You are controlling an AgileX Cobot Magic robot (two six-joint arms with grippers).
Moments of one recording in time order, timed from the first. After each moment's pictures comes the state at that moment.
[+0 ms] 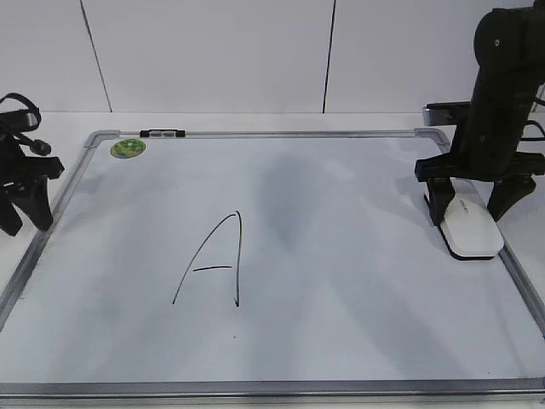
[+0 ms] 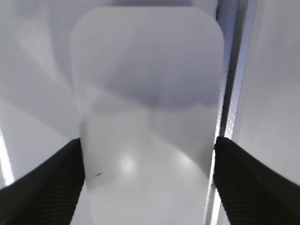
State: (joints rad) left arm 0.00 2.07 -1.48 -0.19 1.12 0.07; right arm 0.12 2.12 -1.65 -0.05 1.22 0.12
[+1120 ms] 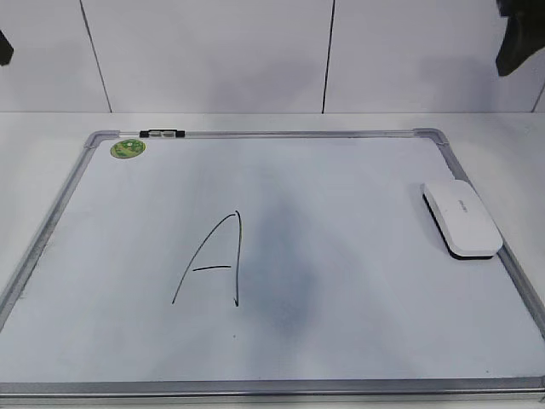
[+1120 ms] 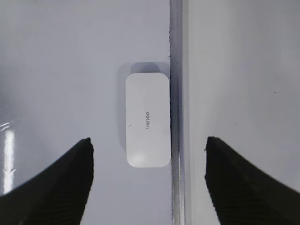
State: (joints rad) left arm 0.00 1.70 -1.69 -0.31 1.23 0.07; right arm 0.12 1.63 -1.67 -0.05 1.24 0.13
